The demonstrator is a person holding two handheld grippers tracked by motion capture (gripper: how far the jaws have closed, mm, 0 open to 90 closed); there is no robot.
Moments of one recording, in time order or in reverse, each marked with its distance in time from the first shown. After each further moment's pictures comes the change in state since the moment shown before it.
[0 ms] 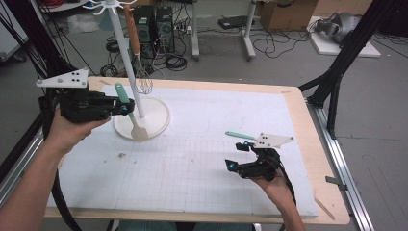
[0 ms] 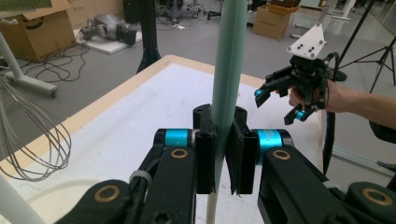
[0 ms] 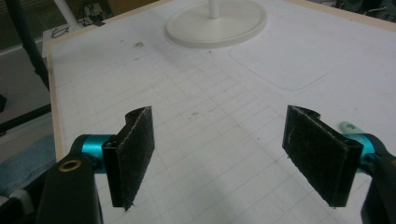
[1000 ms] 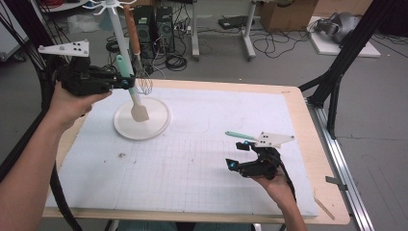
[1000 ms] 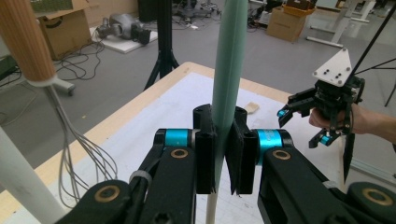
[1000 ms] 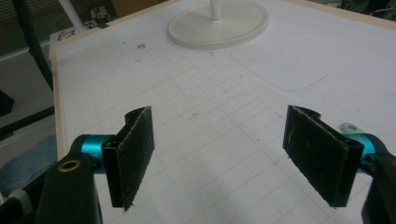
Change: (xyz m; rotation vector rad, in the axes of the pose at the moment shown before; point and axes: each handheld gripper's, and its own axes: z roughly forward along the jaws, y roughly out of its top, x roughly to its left) left arm 0.034 0.041 0.004 0.011 0.048 -0.023; right arm -0.007 -0.002 0.001 -0.010 0.023 0.004
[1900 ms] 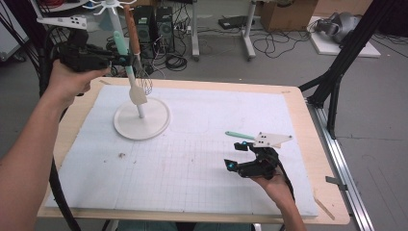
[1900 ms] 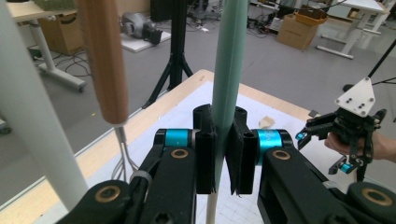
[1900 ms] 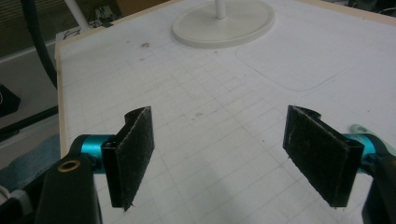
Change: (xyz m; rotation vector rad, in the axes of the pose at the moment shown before) left arm 0.038 0.030 0.000 -0.006 0.039 -0.057; right arm 0.000 -0.001 0.005 0.003 0.020 0.001
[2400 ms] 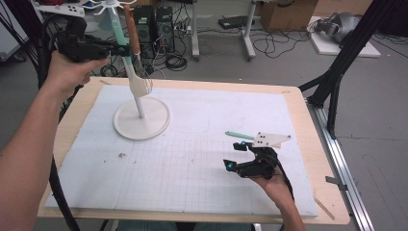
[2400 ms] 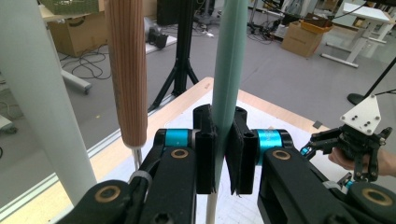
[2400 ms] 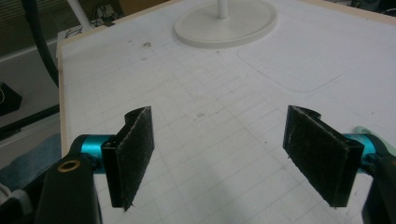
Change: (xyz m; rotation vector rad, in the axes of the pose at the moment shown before) left arm 0.006 0.018 0.001 -0.015 0.021 -0.021; right arm 0.001 0.001 0.002 0.000 0.007 -0.007
